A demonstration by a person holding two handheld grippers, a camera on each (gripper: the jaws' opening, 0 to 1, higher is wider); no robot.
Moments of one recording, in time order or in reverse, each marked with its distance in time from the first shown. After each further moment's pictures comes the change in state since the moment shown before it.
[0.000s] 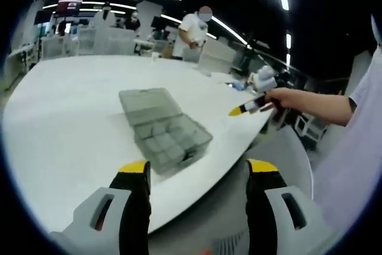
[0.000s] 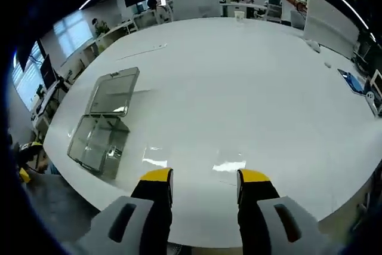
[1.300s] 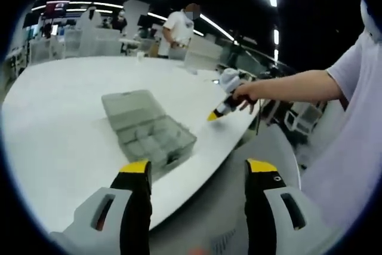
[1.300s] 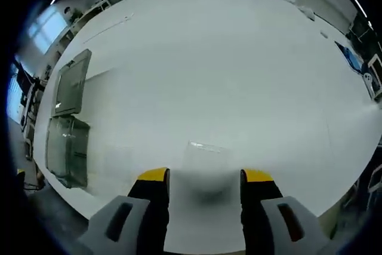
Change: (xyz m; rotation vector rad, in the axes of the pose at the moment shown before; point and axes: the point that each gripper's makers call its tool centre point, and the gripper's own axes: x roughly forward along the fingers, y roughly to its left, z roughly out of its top) left arm 0.006 -0.022 0.006 0.023 0.023 -0.079; right arm 0.046 -0.035 -0.020 0.075 0.264 -0.097
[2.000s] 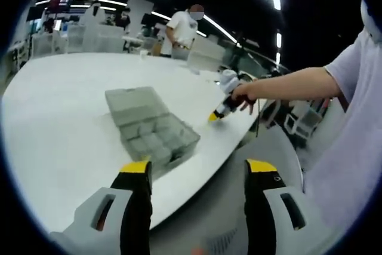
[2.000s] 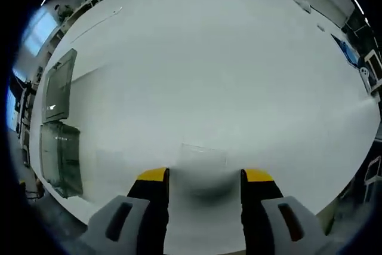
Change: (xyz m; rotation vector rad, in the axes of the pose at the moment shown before) left arm 0.000 0.008 -0.005 -0.033 -0.002 -0.001; right arm 0.005 -0.005 -0.001 0.035 0.057 -0.041
